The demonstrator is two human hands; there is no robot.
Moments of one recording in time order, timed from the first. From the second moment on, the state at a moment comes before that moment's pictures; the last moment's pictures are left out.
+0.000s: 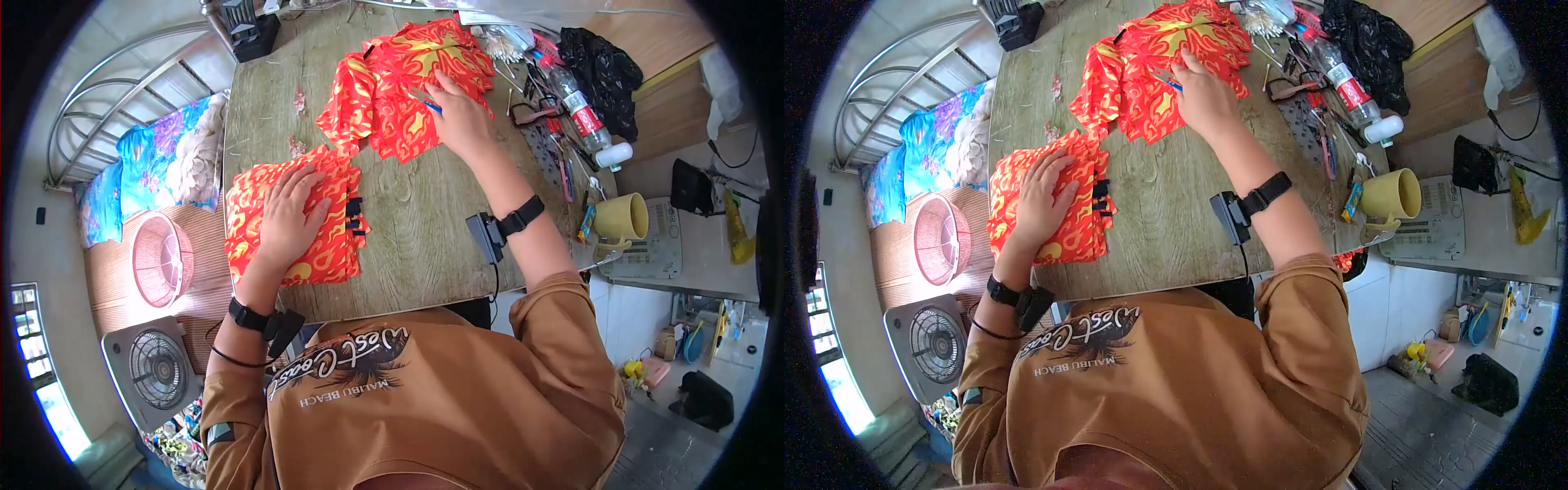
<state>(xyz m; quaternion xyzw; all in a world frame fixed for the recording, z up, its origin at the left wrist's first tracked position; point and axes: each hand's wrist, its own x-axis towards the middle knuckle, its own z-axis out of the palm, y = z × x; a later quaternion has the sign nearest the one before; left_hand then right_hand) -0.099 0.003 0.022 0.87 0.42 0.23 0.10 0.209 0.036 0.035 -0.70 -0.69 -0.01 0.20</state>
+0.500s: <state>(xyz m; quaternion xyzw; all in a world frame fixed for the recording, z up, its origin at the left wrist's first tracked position) -0.102 0.006 0.021 0.87 0.42 0.23 0.12 0.223 -0.007 0.095 -0.53 -0.71 -0.06 0.46</state>
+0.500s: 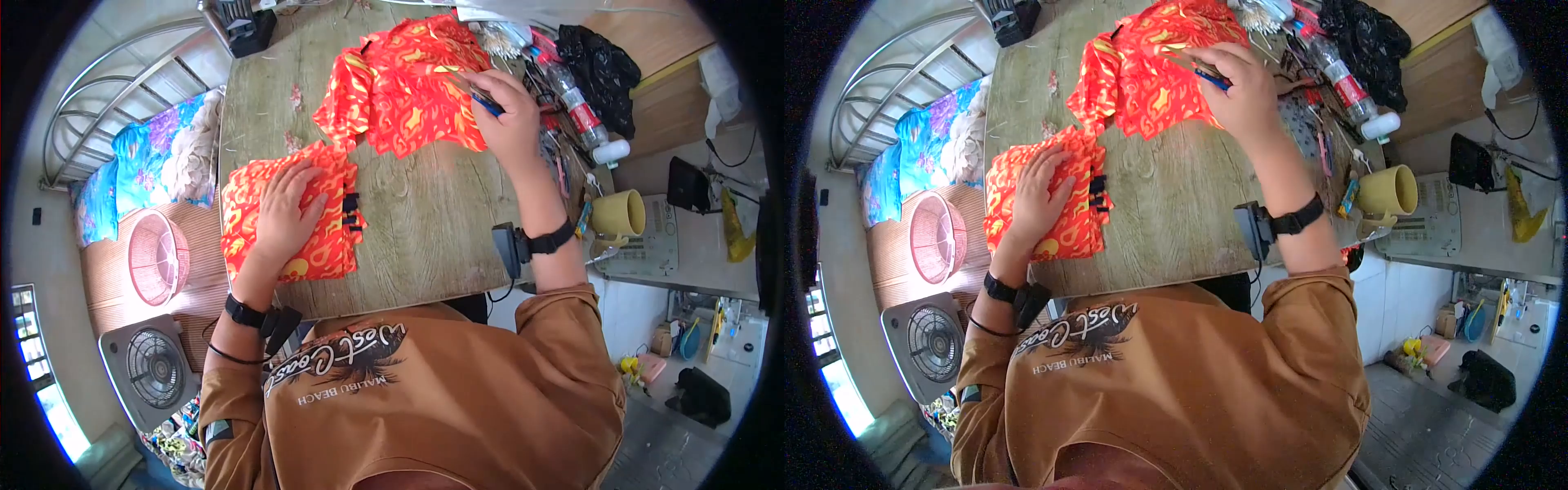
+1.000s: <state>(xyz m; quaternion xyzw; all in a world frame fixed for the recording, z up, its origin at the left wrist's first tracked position) -0.024 -0.020 0.036 0.68 0.18 0.15 0.69 0.198 -0.105 0.107 -0.37 -0.78 0.29 0.40</state>
